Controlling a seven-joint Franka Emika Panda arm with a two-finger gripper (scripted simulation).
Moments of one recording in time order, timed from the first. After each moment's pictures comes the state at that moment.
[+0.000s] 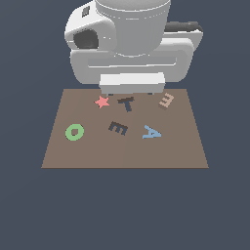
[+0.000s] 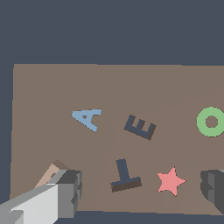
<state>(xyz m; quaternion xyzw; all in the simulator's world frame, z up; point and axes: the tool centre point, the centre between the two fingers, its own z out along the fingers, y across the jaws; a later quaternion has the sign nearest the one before) 0.004 0.012 0.181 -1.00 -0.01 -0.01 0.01</state>
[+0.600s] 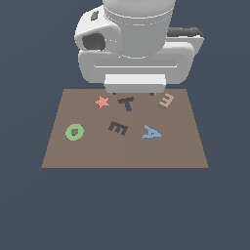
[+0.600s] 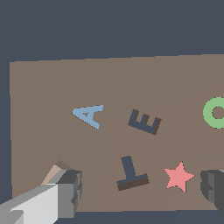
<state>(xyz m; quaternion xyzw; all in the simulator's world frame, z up) -0.005 0.019 0.172 -1.00 0.02 -0.01 0.01</state>
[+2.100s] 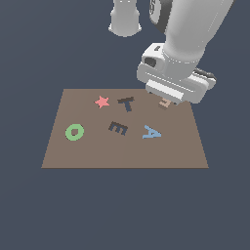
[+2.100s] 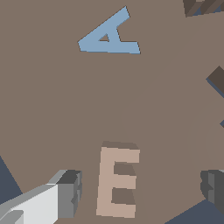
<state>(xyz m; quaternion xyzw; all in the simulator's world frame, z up) -0.077 0.130 0.065 -0.96 0.27 0.00 0.00</state>
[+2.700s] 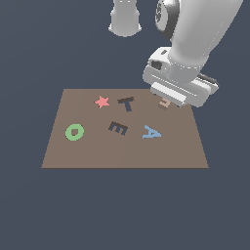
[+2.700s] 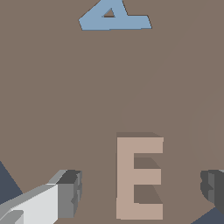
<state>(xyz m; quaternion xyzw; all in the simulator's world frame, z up) -0.080 0.149 0.050 -0.95 0.30 0.00 0.00</state>
